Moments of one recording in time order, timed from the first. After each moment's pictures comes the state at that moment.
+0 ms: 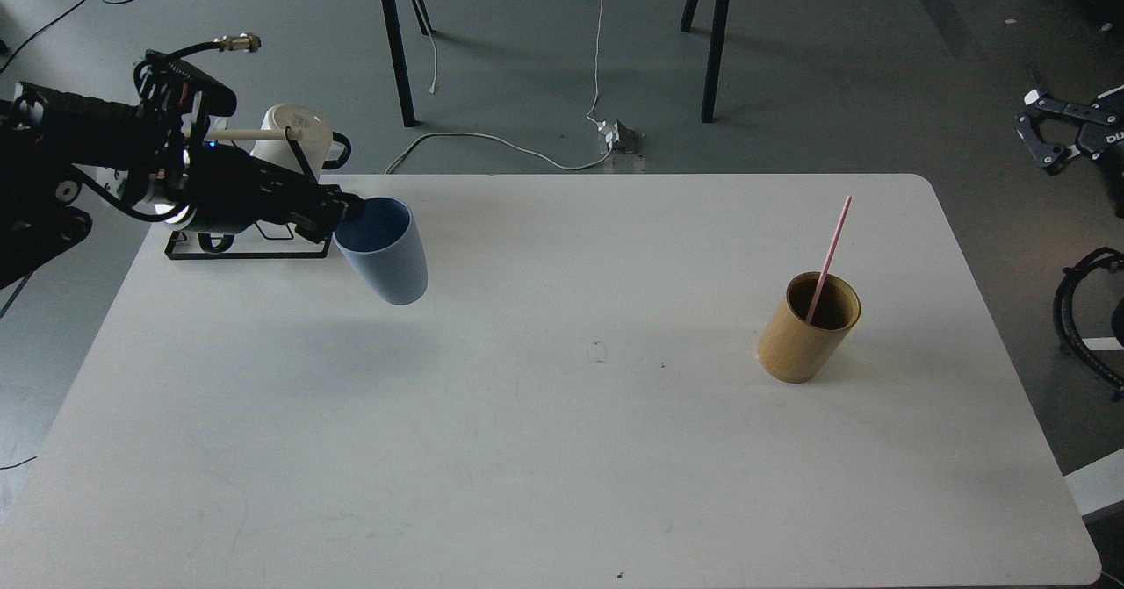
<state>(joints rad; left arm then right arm) -1.21 0.74 -0.20 -1.22 1.81 -0.49 -0.42 0.52 -0.70 1.01 0.90 0.18 0.49 0.27</state>
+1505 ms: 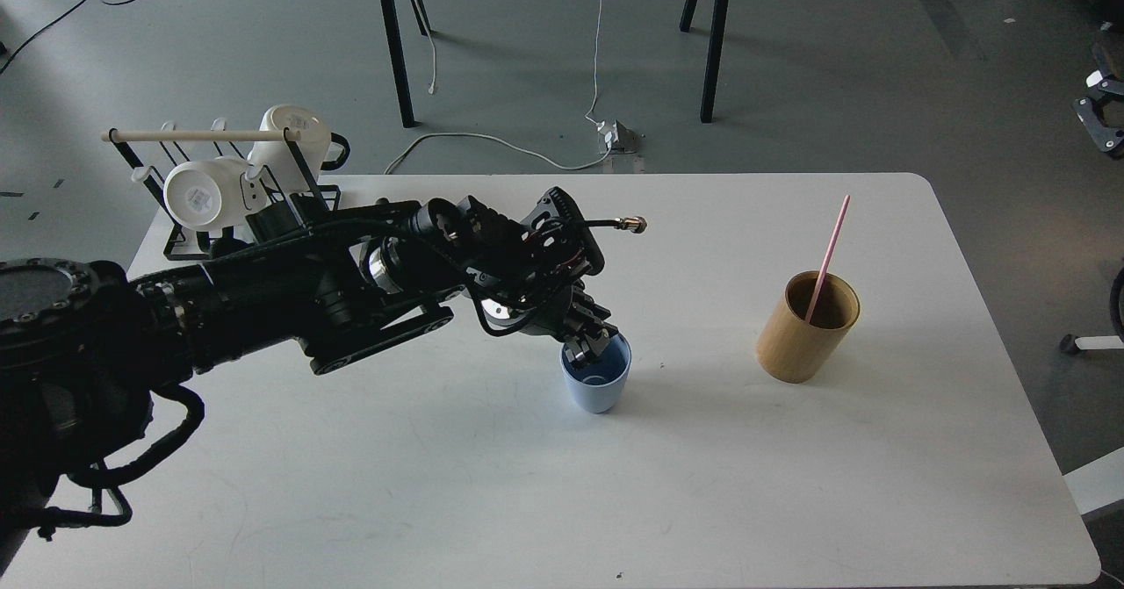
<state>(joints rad) -1.15 0.09 -0.10 -0.94 2.07 -0.49 -0.37 0.52 -0.79 1.02 0.90 0.18 0.49 0.27</state>
